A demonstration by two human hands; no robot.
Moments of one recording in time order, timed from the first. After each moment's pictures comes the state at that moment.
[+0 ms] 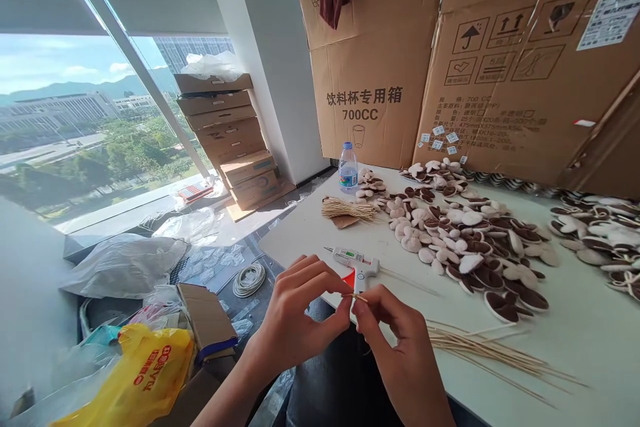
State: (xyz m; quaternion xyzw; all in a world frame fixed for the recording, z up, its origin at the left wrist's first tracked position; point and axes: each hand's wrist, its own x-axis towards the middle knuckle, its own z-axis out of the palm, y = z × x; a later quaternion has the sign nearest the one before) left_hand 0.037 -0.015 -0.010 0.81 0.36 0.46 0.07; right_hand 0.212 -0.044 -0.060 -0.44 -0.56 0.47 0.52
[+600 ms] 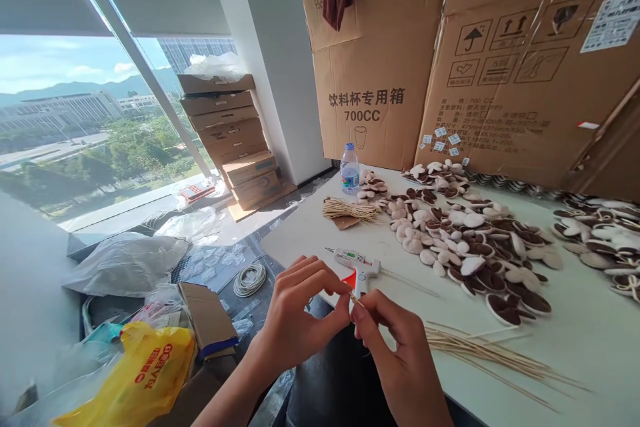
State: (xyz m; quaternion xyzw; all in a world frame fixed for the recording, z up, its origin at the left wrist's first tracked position) left_hand 0.037 -0.015 -0.016 0.79 0.37 0.49 0.07; right_hand 0.211 -0.044 -0.064 -0.42 -0.58 0.48 0.51
